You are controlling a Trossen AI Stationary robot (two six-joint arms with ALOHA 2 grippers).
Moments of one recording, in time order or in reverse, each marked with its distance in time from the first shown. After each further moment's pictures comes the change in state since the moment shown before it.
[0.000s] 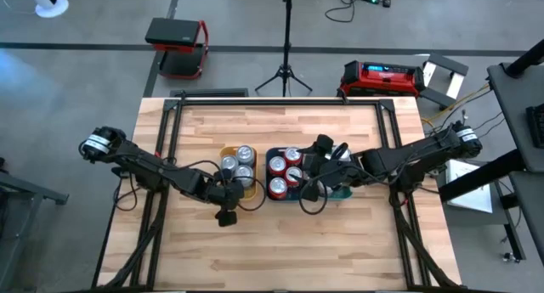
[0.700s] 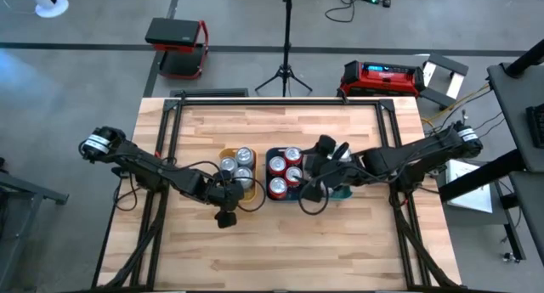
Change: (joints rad) left arm -0.004 -0.001 0.018 -0.027 0.014 -0.025; right arm 0.000 -0.006 0.022 -0.100 -0.027 0.045
